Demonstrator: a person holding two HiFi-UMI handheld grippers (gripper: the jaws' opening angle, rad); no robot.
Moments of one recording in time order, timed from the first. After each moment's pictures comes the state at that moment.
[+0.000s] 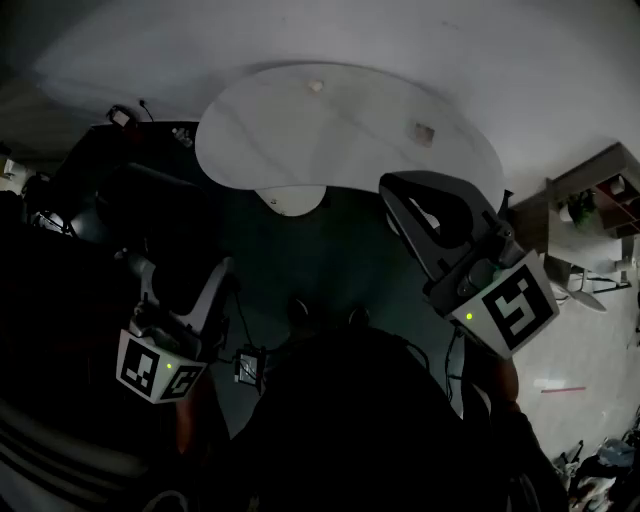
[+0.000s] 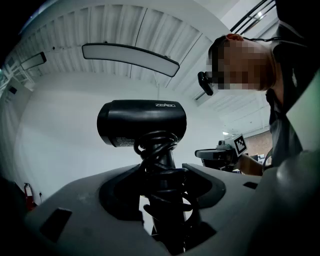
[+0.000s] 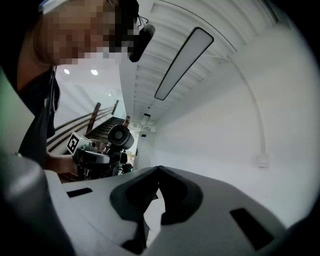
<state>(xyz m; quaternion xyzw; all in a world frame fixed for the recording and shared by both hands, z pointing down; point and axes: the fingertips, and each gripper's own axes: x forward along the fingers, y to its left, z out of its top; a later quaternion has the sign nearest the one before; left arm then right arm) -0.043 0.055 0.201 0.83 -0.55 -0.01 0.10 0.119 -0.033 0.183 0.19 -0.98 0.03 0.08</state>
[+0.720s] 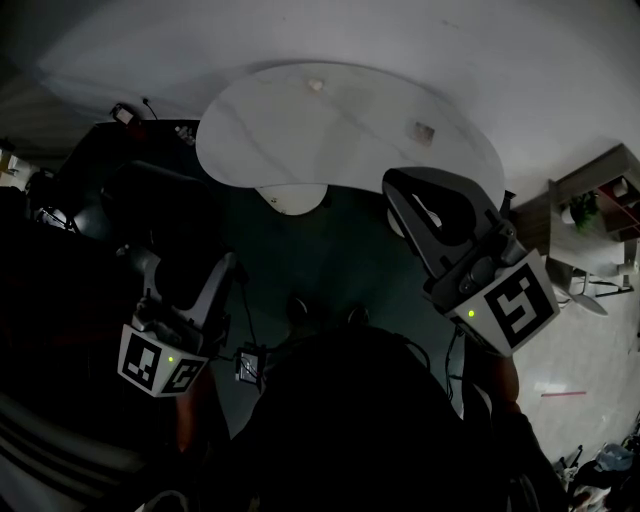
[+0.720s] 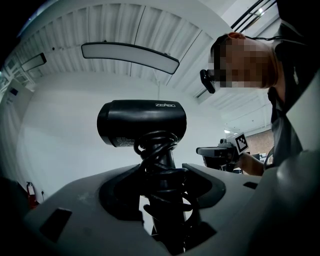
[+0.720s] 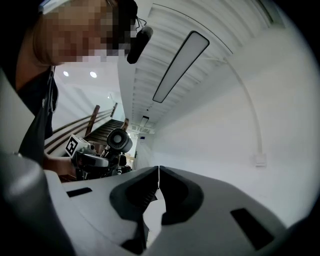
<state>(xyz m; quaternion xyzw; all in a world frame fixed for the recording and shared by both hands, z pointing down) -0.030 0.055 0.210 0.82 -0.56 0.00 0.11 0.137 -0.037 0.185 0.20 -0.98 0.03 0.06</state>
